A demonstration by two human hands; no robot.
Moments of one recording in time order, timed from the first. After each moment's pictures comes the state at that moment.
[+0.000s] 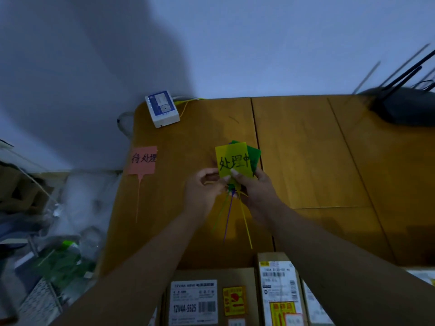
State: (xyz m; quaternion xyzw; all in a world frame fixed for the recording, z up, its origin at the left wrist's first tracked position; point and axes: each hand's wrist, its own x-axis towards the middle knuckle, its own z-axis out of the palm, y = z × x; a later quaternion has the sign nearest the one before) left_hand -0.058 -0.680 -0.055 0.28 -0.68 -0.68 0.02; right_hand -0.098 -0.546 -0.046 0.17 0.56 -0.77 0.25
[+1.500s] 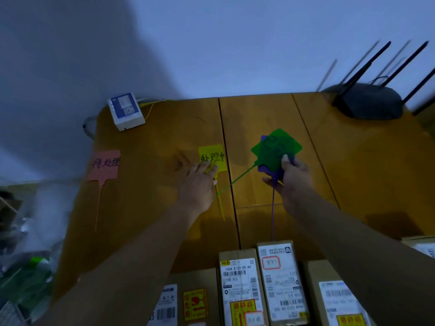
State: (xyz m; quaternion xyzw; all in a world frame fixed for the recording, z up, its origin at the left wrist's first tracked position) left_hand -0.108 -0.626 -0.107 -0.01 -0.99 -0.10 -0.11; right_hand -0.140 -0.403 -0.032 0.28 0.61 -0.74 0.07
